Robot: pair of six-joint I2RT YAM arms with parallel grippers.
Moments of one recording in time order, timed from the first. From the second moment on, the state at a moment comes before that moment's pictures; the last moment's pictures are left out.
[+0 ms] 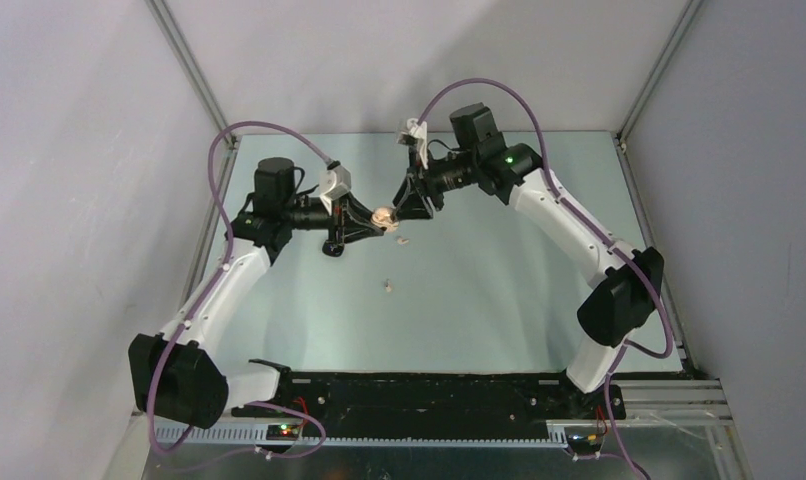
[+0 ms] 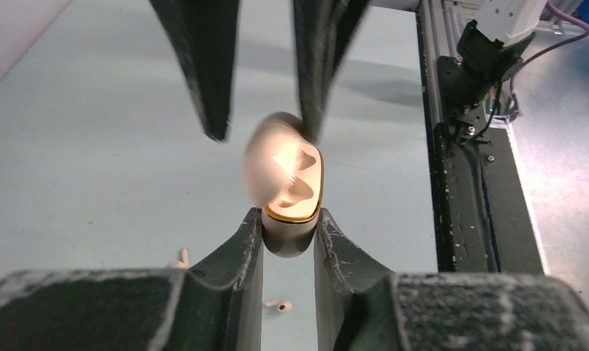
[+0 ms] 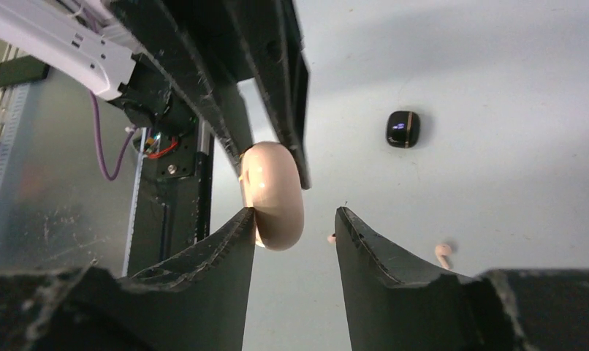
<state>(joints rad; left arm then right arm) -0.24 1.23 1.05 -0.27 1.18 0.36 0.61 1.74 1.78 -0.63 -0.93 -0.28</state>
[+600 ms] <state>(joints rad) -0.24 1.23 1.03 -0.27 1.21 0.37 0.55 1.75 1.81 -0.57 -0.92 -0.20</state>
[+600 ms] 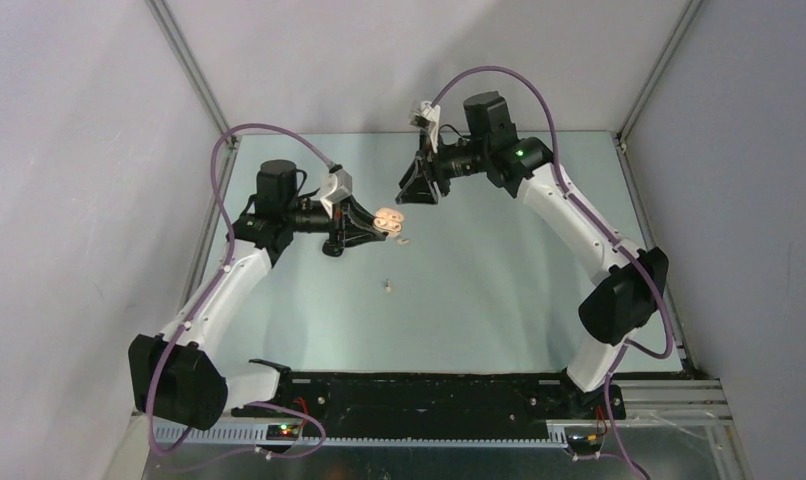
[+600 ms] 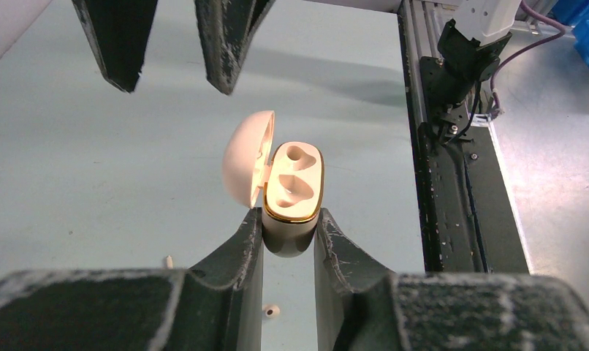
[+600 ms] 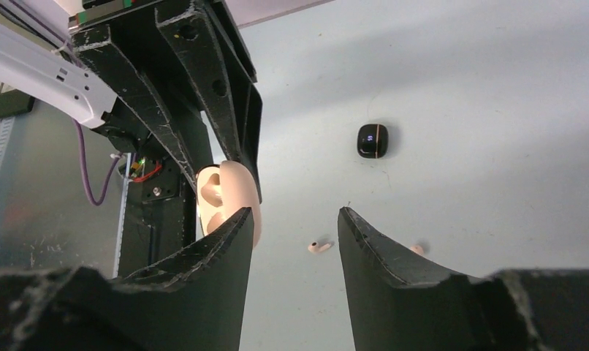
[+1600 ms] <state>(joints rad) -0.21 1.16 1.01 -0.27 1.23 0.31 0.61 1.76 1.80 -0.57 -0.88 -0.22</state>
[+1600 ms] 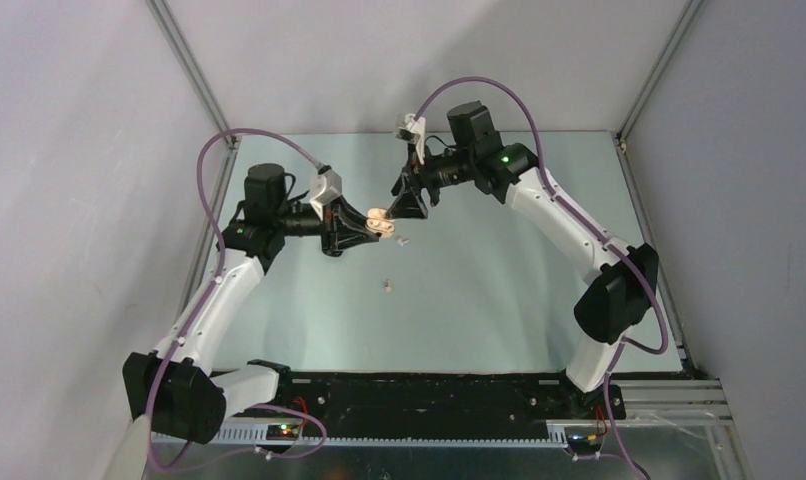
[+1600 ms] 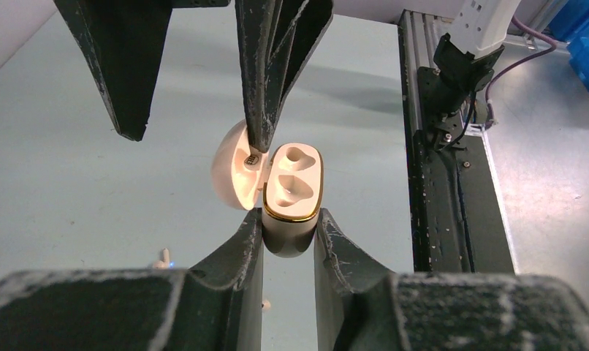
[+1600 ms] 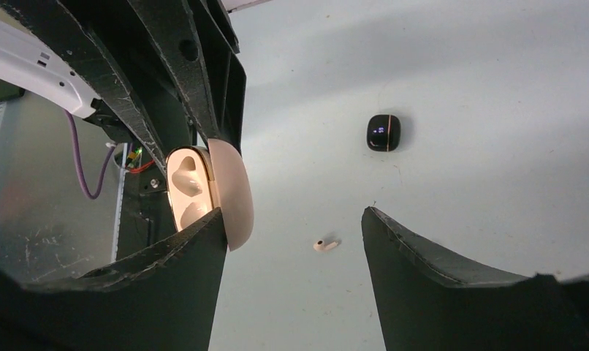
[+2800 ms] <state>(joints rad) -0.06 1.01 0.91 -0.27 1.10 0.16 0.54 1.69 1.46 -0.63 -0.86 -0.74</state>
